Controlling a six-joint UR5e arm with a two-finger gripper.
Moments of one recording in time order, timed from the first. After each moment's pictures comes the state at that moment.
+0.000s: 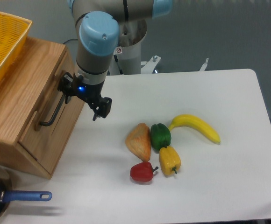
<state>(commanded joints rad) 2.25 -1.73 -1.53 -1.44 1.24 0.67</state>
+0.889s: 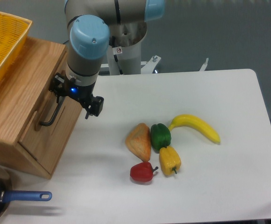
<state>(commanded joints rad) 2.23 -1.74 -1.54 -1.45 1.25 0.57</state>
